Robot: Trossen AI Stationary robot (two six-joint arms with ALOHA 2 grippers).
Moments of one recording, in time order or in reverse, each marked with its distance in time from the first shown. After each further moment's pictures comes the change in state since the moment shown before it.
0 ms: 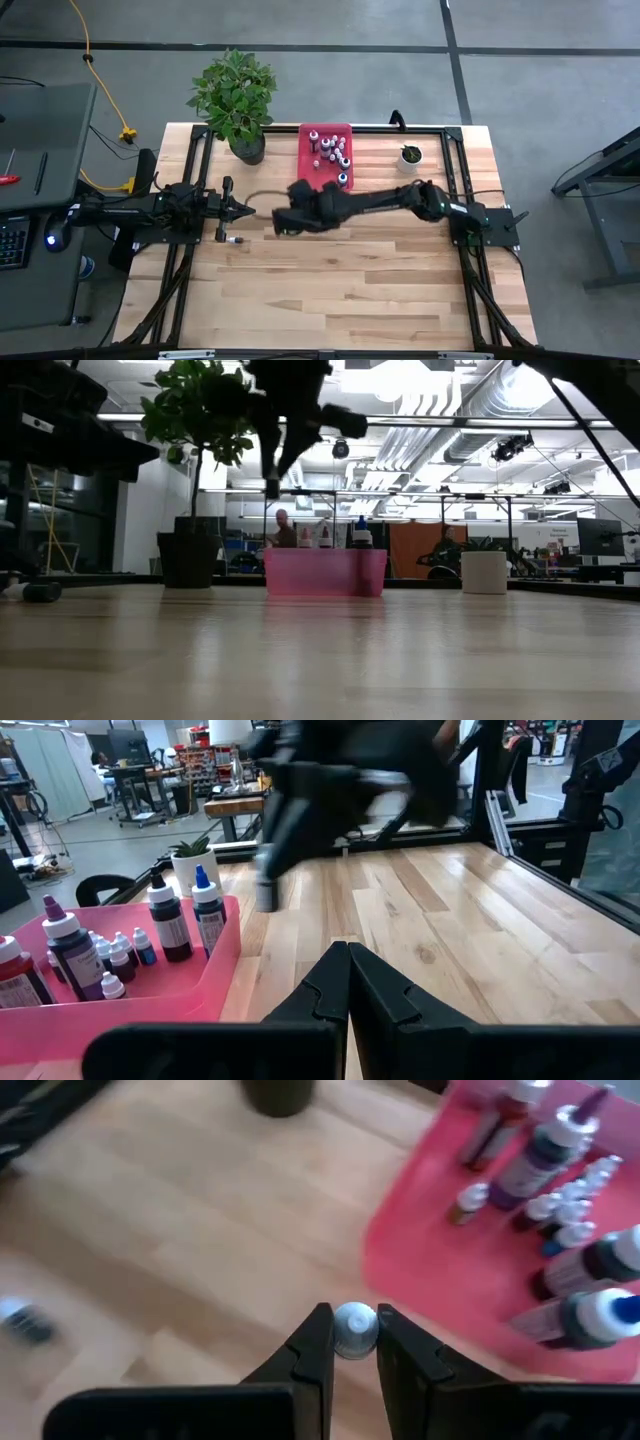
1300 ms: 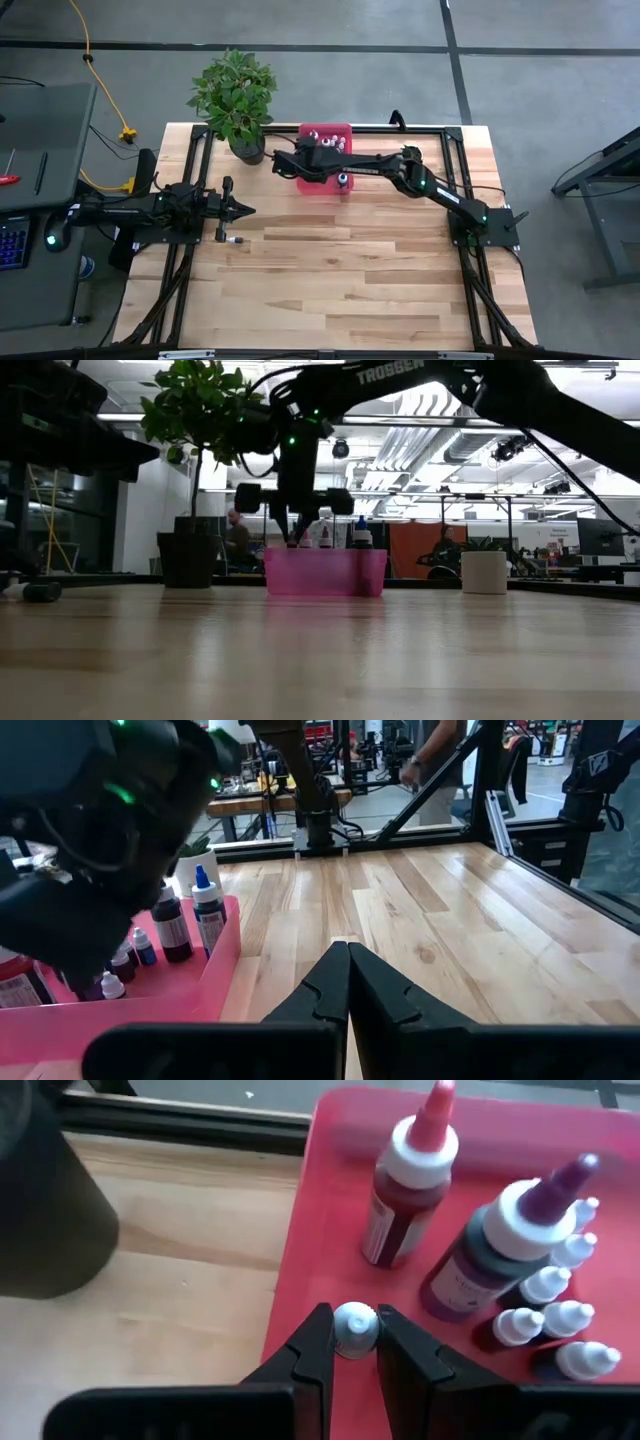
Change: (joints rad) left arm 0.000 0.000 0.000 0.000 0.000 0.000; right arm -0.333 0.141 -0.002 0.168 0.011 0.060
